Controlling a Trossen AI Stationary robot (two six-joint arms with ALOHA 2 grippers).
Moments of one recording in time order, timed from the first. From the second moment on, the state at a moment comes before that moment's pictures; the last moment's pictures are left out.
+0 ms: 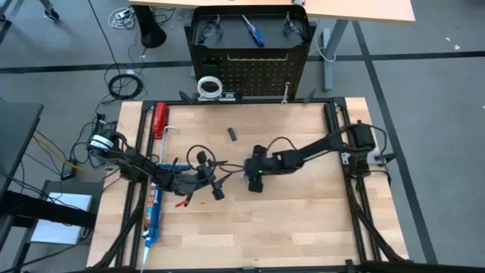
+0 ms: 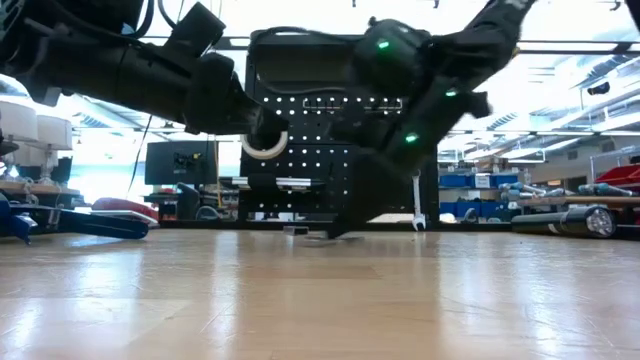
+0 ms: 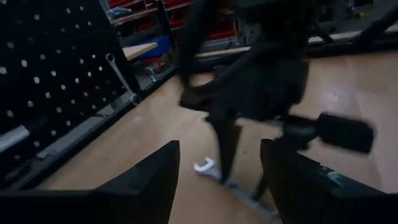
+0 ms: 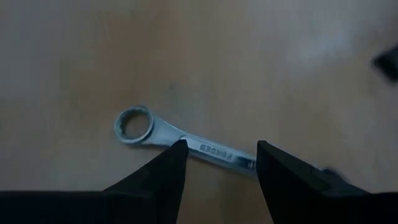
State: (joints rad) left arm -0.35 1.61 0.46 0.95 -0.83 0.04; right arm 0.04 1.92 1.00 0.05 0.22 0.07
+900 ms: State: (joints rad) left arm -0.30 1.77 0.57 0.60 -0.67 -0.50; right arm -0.22 1.83 1.19 -0.41 -0.21 -0.42
